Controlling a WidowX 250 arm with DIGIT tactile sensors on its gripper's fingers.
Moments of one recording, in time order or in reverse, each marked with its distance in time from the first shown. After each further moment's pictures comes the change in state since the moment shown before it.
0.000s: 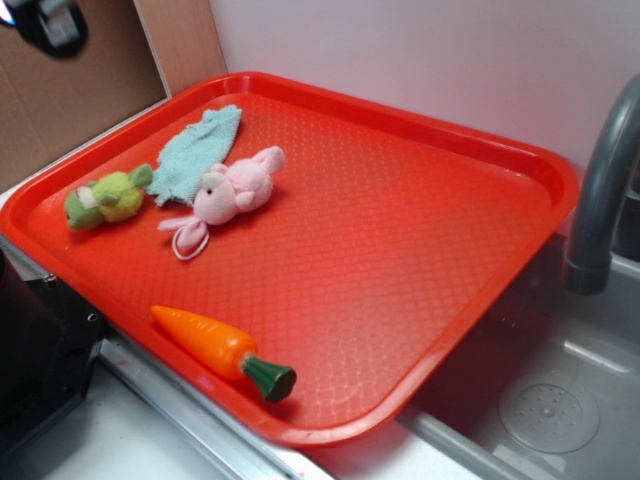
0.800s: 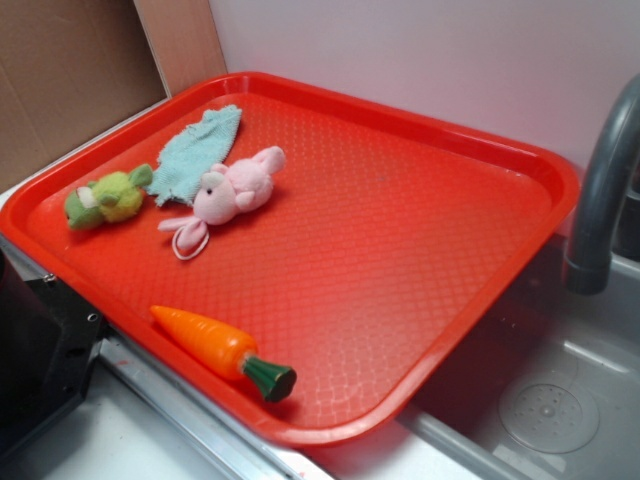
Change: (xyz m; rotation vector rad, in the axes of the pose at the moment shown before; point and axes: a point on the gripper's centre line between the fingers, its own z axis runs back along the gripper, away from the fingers) arm -0.013 -0.024 0.062 -0.062 -0.011 0.075
